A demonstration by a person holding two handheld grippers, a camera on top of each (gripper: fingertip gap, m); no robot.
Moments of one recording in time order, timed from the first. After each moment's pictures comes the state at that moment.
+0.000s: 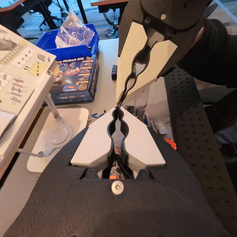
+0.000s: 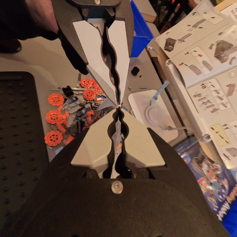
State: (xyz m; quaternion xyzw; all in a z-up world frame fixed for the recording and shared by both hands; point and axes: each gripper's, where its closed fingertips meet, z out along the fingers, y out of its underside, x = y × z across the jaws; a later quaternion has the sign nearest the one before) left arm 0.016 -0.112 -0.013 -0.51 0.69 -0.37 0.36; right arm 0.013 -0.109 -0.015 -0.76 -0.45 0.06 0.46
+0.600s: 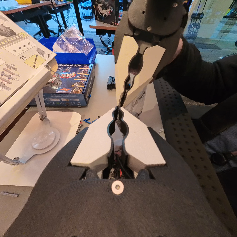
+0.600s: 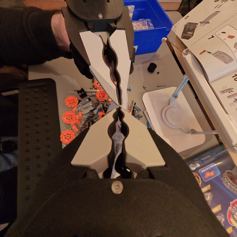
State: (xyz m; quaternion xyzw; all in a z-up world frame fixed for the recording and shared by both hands) left arm 0.017 -0.102 -0.019 -0.51 0.64 -0.46 0.34; right arm 0.010 -0.101 -0.024 -0.78 -0.45 0.16 0.41
